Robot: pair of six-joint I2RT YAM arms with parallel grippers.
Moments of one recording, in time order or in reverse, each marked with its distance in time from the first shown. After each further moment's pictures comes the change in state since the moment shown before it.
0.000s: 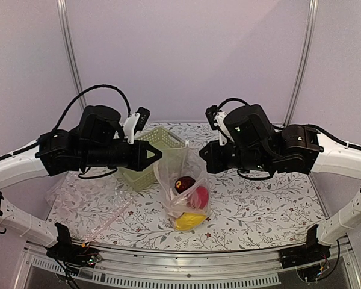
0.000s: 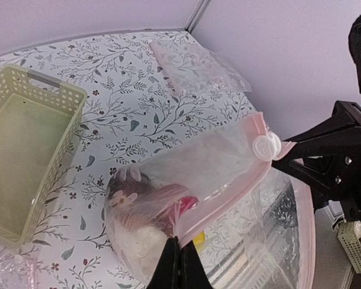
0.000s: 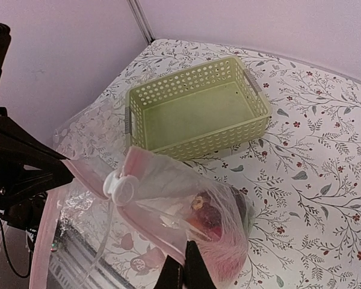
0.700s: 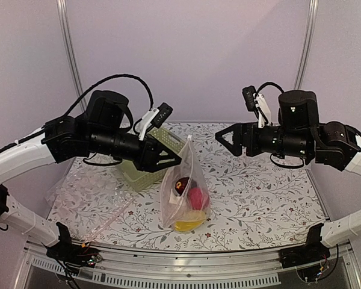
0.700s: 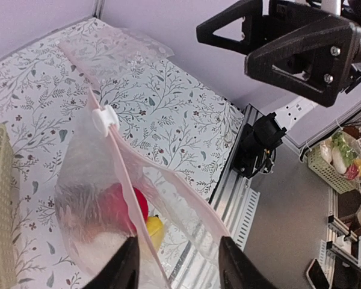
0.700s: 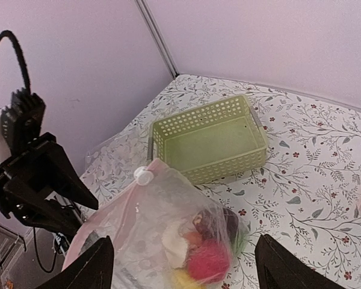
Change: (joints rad) left arm 0.032 0.092 0.134 -0.038 0.404 0.247; right arm -0.127 -0.262 -0.098 0.056 -0.203 -0.100
